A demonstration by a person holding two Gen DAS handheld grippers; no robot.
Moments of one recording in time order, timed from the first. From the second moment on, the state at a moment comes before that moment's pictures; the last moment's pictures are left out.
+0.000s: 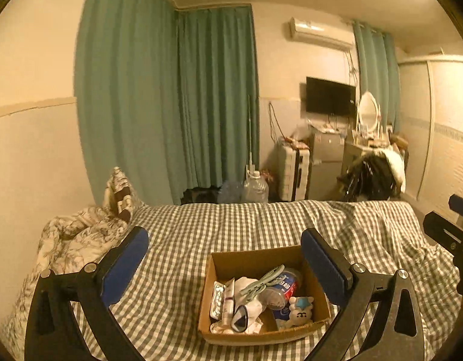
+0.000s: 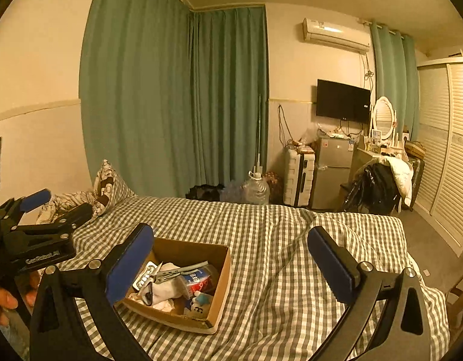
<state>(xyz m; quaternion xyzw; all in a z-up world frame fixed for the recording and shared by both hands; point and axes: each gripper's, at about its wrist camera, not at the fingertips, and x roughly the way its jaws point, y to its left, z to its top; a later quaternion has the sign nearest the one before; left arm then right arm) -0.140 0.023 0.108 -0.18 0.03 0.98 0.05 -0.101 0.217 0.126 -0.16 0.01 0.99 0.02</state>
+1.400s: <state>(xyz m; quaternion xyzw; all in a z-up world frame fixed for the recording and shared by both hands) -0.094 -0.002 0.027 -0.20 0.00 0.98 -0.01 -0.094 0.193 0.049 -0.19 0.00 0.98 0.02</state>
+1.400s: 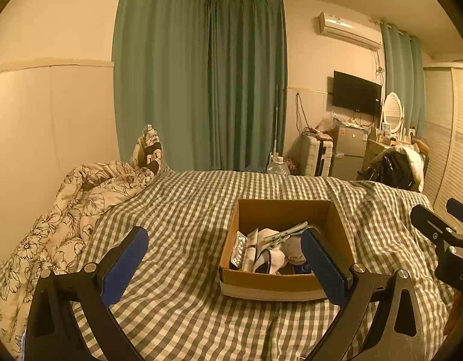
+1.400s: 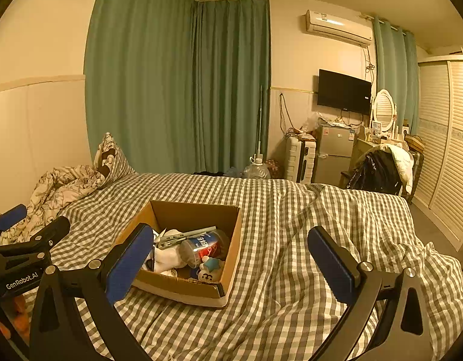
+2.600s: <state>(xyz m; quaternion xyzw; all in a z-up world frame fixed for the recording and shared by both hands) -0.090 -0.004 0.026 -0.20 0.00 0.98 -0.01 -0.095 0.187 0.045 -0.20 -0.01 0.98 0.01</state>
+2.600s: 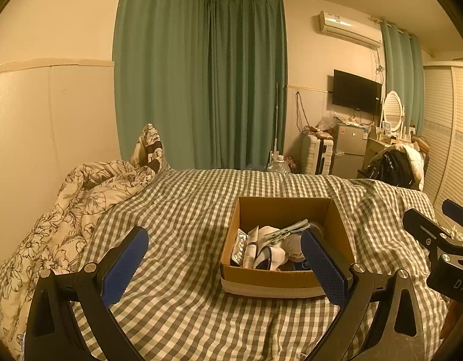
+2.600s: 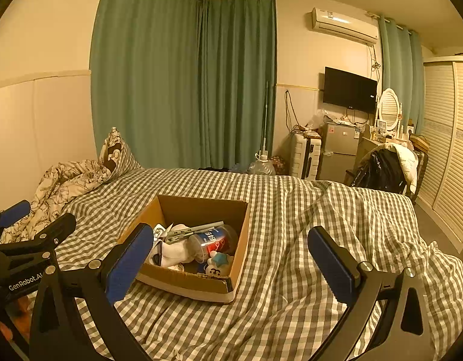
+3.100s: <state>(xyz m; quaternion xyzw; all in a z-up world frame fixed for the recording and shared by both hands) -0.087 -0.003 0.026 -0.20 0.01 0.98 -0.02 -0.095 0.188 0.044 -0.20 -0.01 0.98 0.01</state>
